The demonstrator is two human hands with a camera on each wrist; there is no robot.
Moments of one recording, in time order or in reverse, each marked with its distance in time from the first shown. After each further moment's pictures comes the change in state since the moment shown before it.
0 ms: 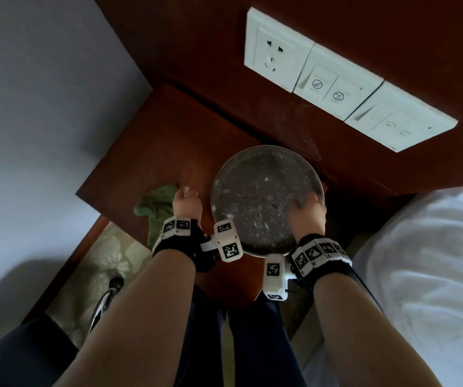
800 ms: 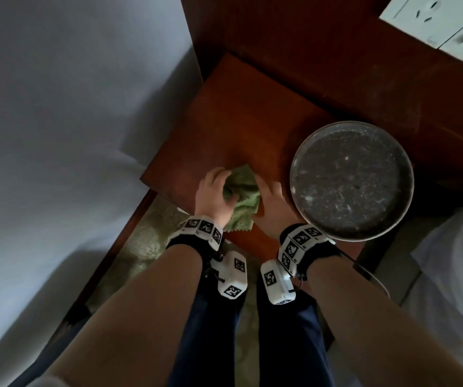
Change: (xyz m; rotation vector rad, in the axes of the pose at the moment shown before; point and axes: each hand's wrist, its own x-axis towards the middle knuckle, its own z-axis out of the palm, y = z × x) left_hand 0.084 -0.042 -0.138 0.806 -0.141 0.768; right_hand -0.088 -0.093 0.189 -0.176 -0.371 -0.455
